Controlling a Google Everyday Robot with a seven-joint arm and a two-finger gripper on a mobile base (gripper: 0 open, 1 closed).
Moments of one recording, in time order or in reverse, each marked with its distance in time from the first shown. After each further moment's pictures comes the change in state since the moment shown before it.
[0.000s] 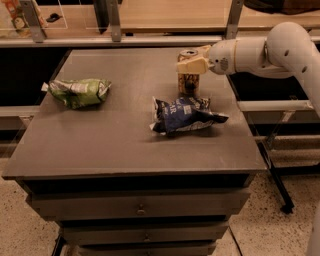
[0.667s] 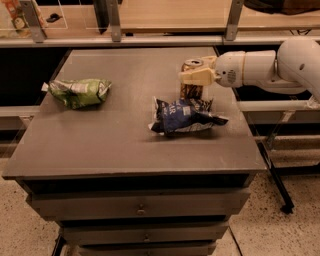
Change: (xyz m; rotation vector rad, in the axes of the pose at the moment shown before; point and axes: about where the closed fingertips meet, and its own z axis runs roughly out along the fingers) arm 0.014 0.040 -0.024 -0.013 -0.025 0.048
